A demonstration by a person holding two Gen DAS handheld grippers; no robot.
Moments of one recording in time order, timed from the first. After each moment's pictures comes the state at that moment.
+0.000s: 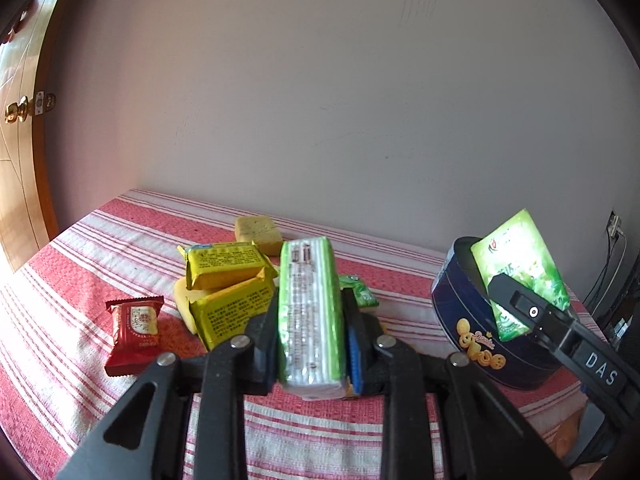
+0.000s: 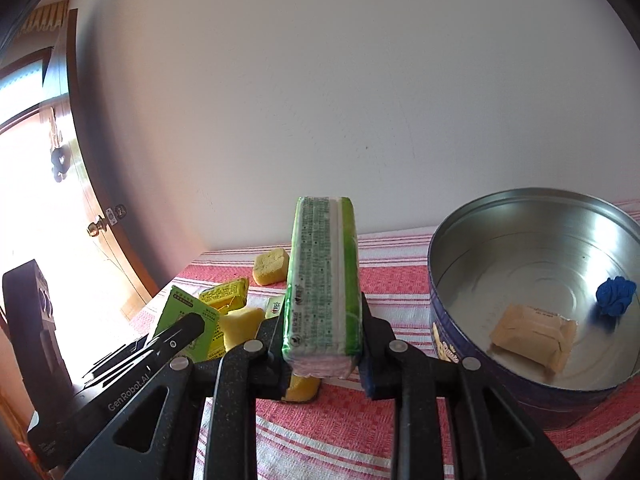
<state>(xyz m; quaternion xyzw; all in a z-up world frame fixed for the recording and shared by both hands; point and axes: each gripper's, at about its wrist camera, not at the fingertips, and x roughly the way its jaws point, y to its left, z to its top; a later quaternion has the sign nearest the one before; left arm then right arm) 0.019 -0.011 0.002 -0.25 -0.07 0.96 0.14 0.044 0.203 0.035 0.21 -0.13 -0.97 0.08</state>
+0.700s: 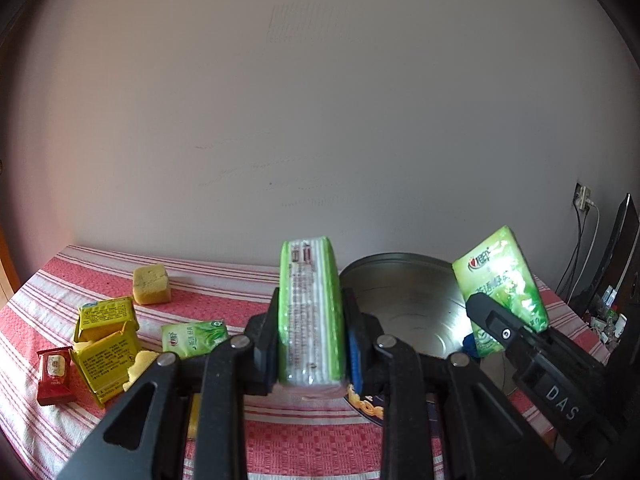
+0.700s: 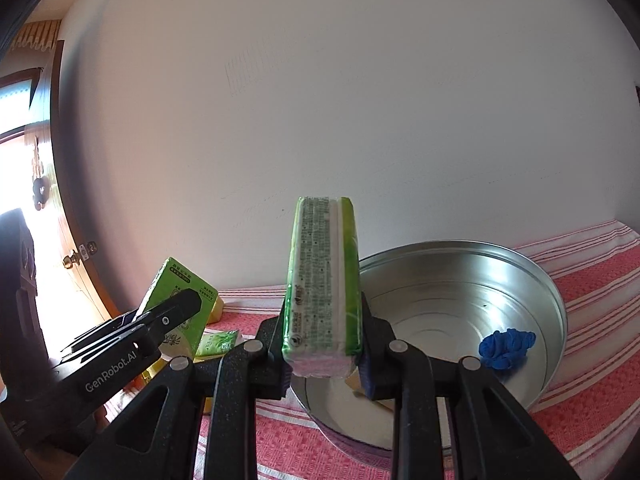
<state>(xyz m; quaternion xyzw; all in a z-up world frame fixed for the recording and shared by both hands) 0.017 0.107 0.035 -0.22 -0.02 0.95 0.20 0.076 0.310 0.048 0.15 -0.13 -0.98 0.01</state>
